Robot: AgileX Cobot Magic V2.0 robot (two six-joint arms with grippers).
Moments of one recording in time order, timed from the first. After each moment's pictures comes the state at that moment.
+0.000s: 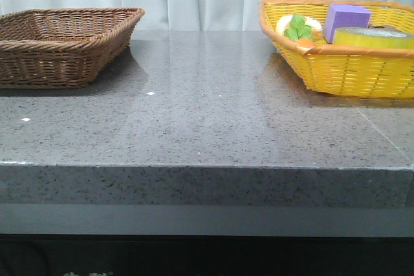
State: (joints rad) left arm -0.06 0.68 -0.77 -0.09 0.60 0.06; right arm -0.02 0.71 -0.78 0.08 0.64 0.00
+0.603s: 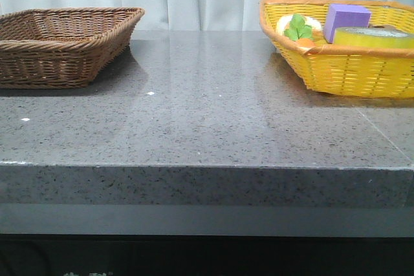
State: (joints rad) left arm -0.06 0.80 -0.77 -0.08 0.52 0.07; right arm -0.02 0.87 -0.82 0.07 0.68 0.00
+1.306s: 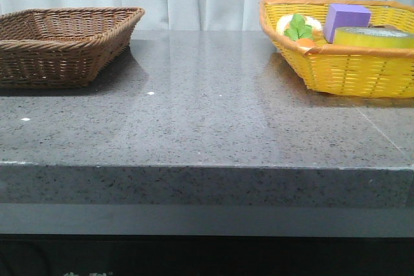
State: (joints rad) left arm -0.66 0.80 -0.77 -0.10 0.44 0.10; right arm -0.06 1.48 -1.46 0.06 0.98 0.03
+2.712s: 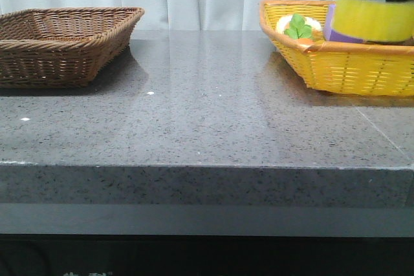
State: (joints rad) left arm -0.71 0.80 -0.77 -0.10 0.44 0.10; right arm -0.05 2.07 -2.14 0.00 1.25 0.01
